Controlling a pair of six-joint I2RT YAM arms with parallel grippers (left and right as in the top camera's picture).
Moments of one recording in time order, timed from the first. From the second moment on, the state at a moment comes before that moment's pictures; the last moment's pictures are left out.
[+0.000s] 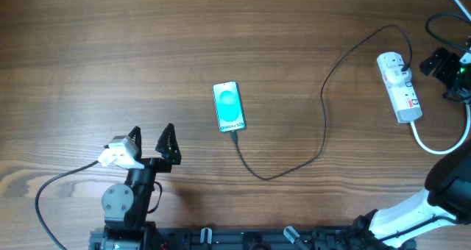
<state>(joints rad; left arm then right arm) -0.07 0.01 0.01 -0.07 0.06 -0.49 -0.60 1.86 1.49 -0.76 -0.24 0.04</state>
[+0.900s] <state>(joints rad) -0.07 0.01 0.01 -0.07 0.06 -0.49 -0.27 1.48 1.48 -0.75 -0.24 0.04</state>
